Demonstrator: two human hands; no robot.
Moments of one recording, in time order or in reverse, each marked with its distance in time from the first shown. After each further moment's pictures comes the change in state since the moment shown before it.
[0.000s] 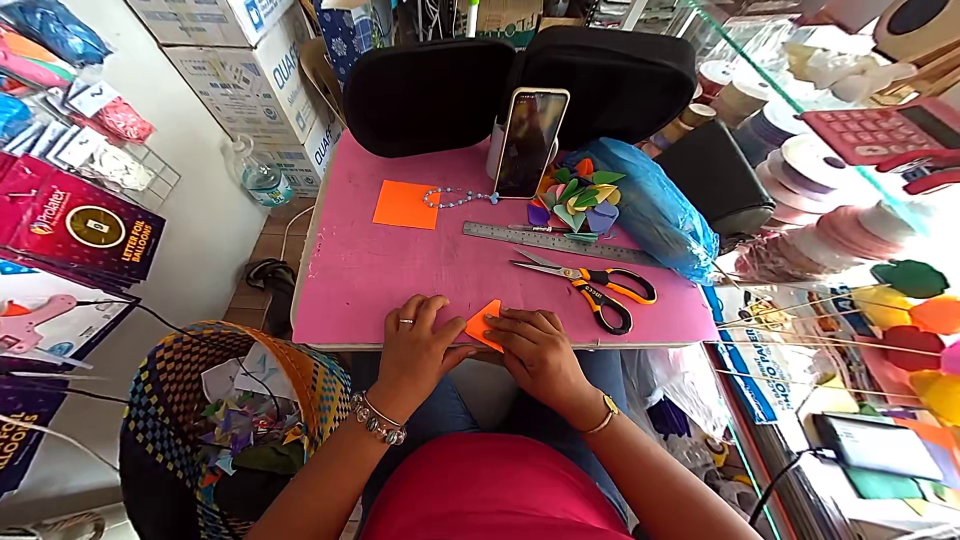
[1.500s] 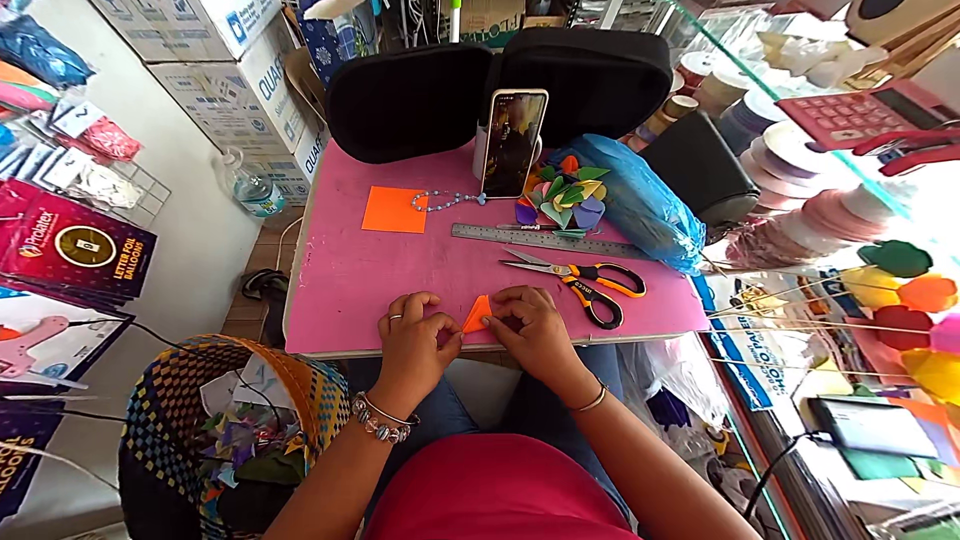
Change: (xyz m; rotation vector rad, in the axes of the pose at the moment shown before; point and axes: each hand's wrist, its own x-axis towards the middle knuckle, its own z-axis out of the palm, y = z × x) left_hand 0.026 0.018 -0.022 -0.292 -0.266 -0.362; right_hand 0.027 -0.003 -0.009 0.230 0.007 0.465
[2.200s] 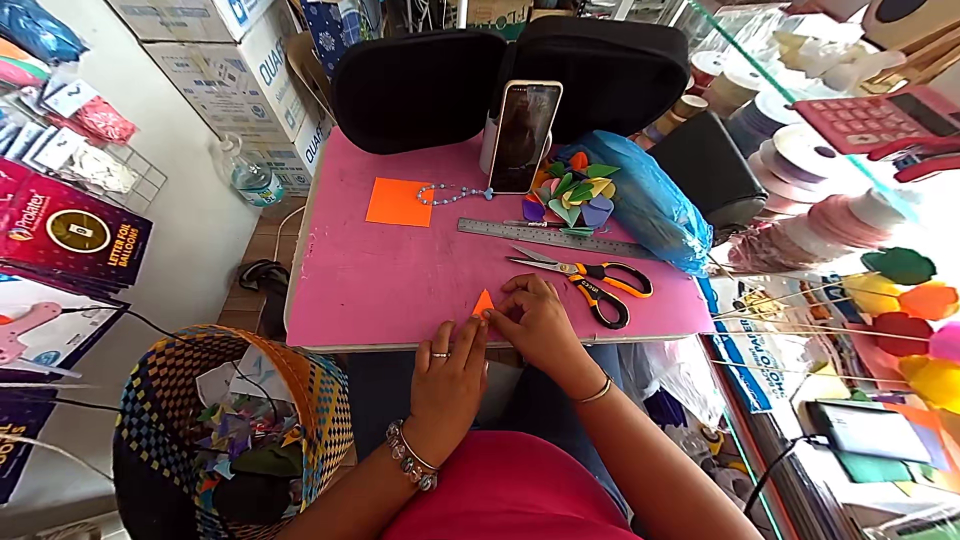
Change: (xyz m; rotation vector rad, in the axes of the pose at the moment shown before) left_hand -0.040 0.009 0.060 0.501 0.393 0.332; right_hand 0.017 -0.016 -0.006 -0.125 -0.154 0.167
